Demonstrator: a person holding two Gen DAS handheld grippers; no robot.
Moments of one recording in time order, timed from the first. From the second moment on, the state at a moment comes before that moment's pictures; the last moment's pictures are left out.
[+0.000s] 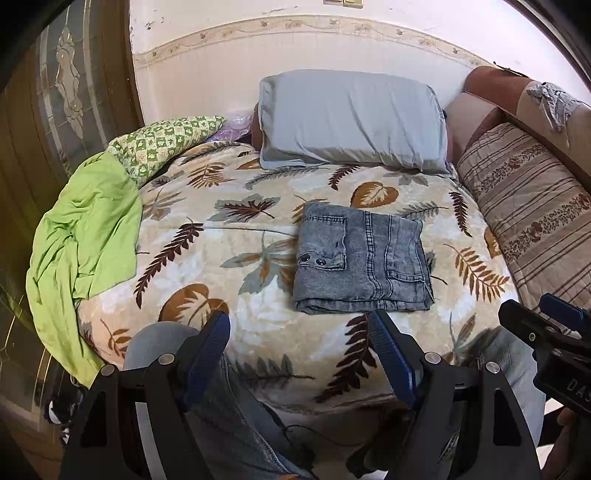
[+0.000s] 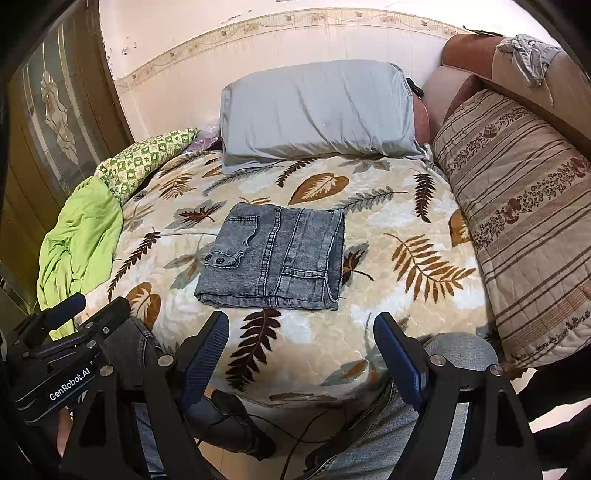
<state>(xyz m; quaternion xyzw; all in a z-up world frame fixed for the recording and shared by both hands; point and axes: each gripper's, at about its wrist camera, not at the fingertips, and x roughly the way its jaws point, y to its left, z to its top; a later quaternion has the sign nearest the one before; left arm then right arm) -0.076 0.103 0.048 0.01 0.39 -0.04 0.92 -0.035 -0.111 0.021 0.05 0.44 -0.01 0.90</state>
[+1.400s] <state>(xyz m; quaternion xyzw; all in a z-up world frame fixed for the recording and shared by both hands) -0.051 0.108 0.035 0.00 0.41 -0.05 0.91 -0.016 -0.116 0.006 0.05 0.46 -0.01 0.89</state>
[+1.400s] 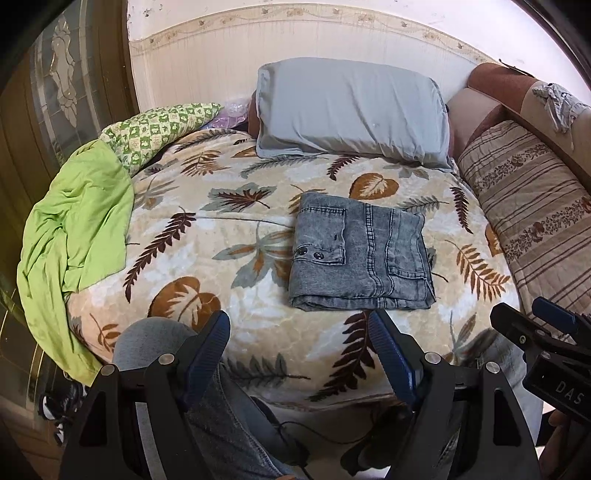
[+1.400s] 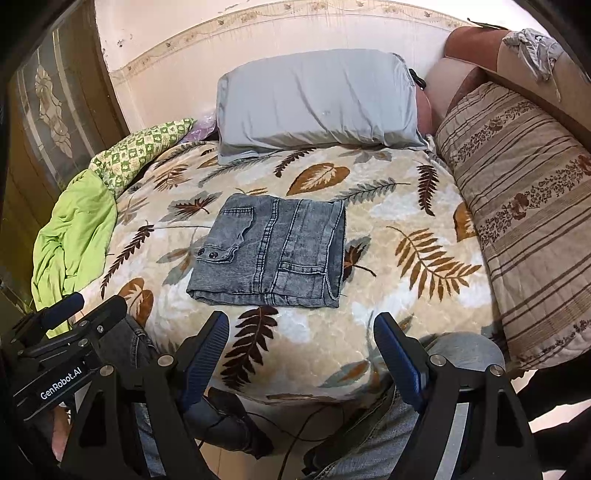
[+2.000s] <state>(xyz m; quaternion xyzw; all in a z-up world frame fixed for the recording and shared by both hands) -0.034 0.103 0.023 0.00 0.43 -0.04 0.90 -0.003 -0.119 -0.006 0.05 0.47 -0.01 0.88</state>
